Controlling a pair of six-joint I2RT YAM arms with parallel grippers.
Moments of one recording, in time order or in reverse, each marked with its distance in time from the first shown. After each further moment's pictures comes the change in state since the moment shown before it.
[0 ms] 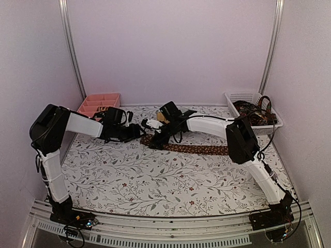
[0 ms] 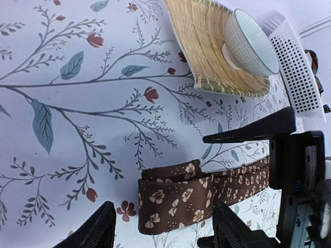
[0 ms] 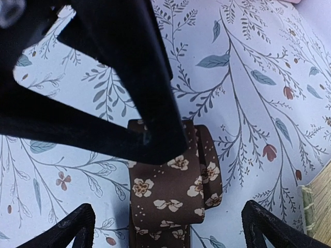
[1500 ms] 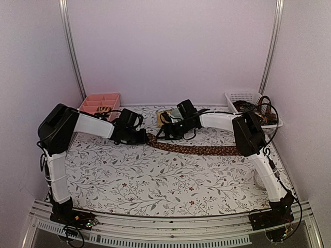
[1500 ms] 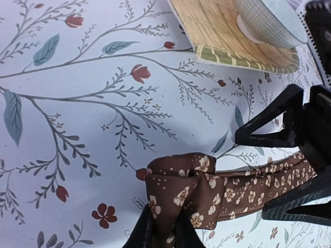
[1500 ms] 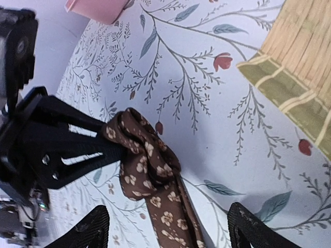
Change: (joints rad) left arm -0.135 0.071 0.113 -0.141 -0.220 0.066; right arm -0.157 -0.011 -0.122 0.095 -0.389 0.832
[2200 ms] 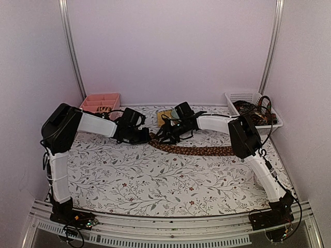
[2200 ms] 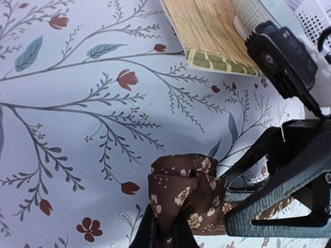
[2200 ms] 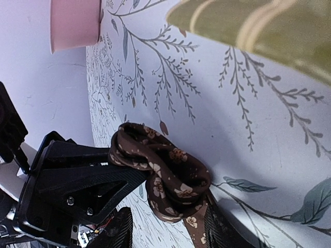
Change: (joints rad) left arm 0.001 0.042 0.050 -0.004 0.035 -0.045; right arm 0.011 0.064 0.061 0.002 -0.086 0.437
